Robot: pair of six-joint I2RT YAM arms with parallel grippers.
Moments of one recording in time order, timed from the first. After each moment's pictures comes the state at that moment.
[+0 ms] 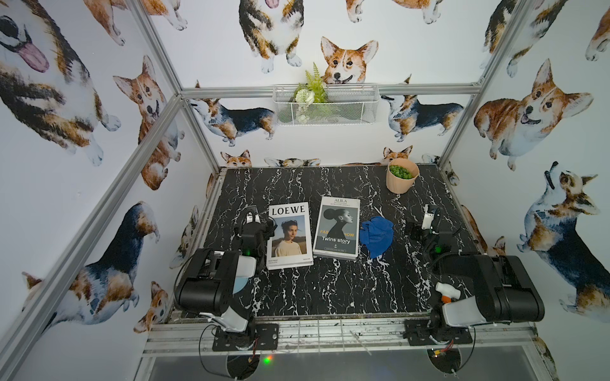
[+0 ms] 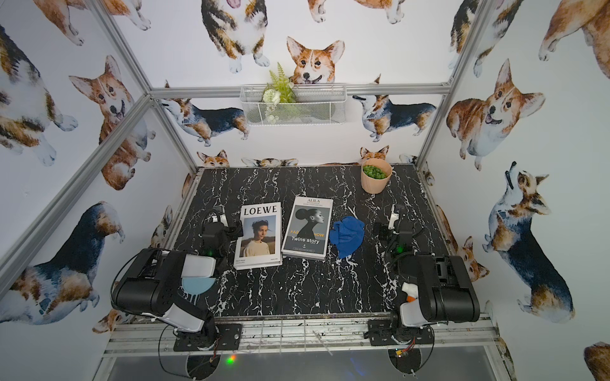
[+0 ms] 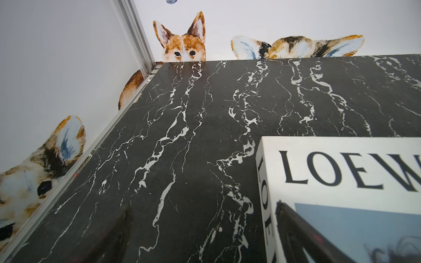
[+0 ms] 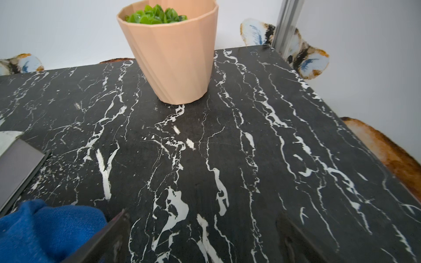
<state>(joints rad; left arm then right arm) -0.12 1.57 0.36 0.85 -0.34 -0.01 0.01 1.42 0.33 0.69 0.08 0.08</state>
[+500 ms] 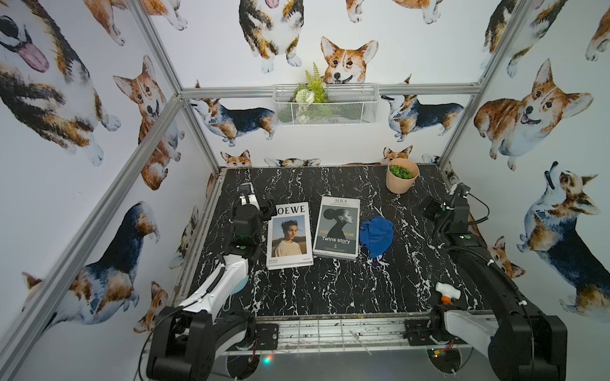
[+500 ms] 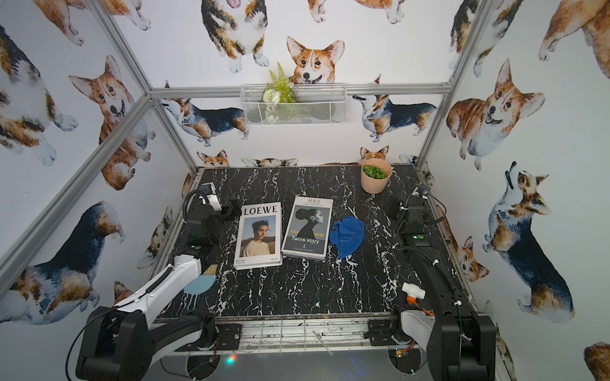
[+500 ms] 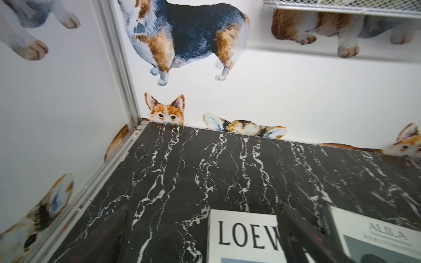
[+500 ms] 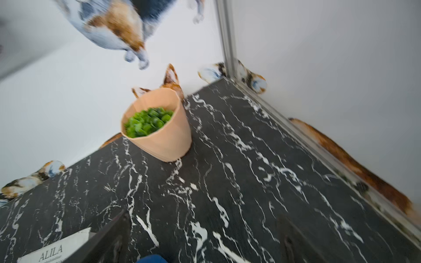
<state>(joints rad) -0.20 1.13 0.64 0.26 -0.27 -0.19 0.03 1.07 0.72 -0.15 0.26 0.49</state>
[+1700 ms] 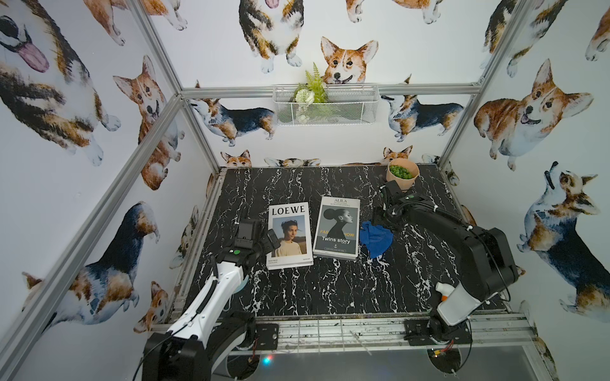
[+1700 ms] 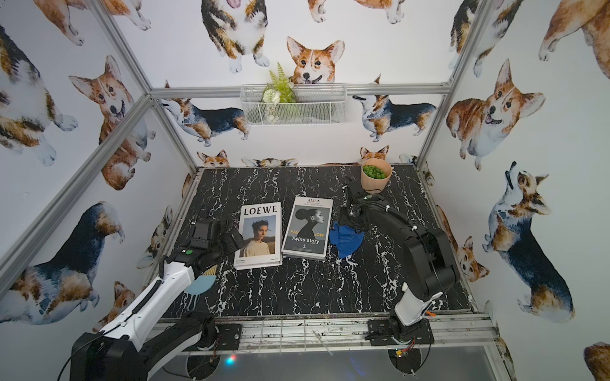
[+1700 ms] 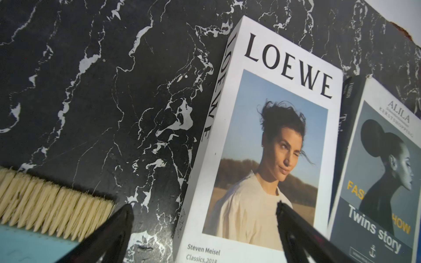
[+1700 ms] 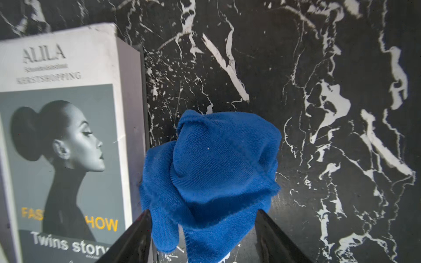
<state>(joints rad) -0.20 1.02 0.62 -0.52 -0.10 -0.61 0.43 1.68 1.22 -0.75 0.06 0.58</state>
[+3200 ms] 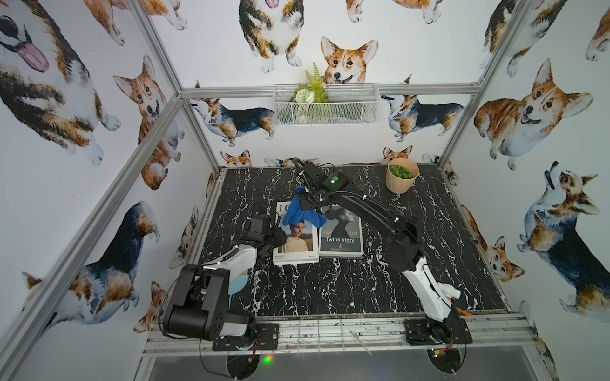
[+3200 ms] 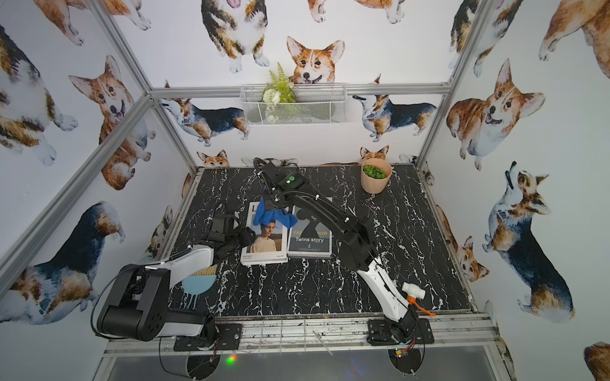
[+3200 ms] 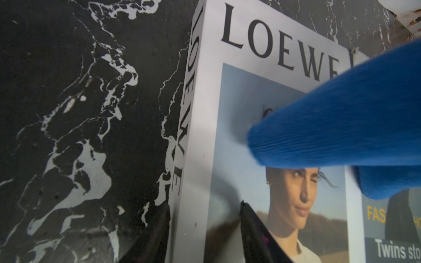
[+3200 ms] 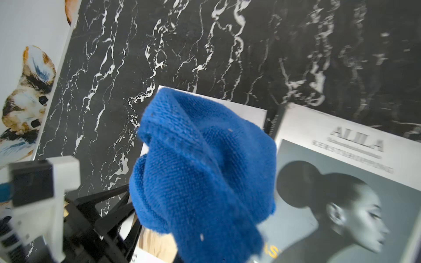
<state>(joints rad) -0.20 1.41 0.58 -0.03 0.09 -0.50 0.89 2.41 2.50 -1.10 0.10 0.55</state>
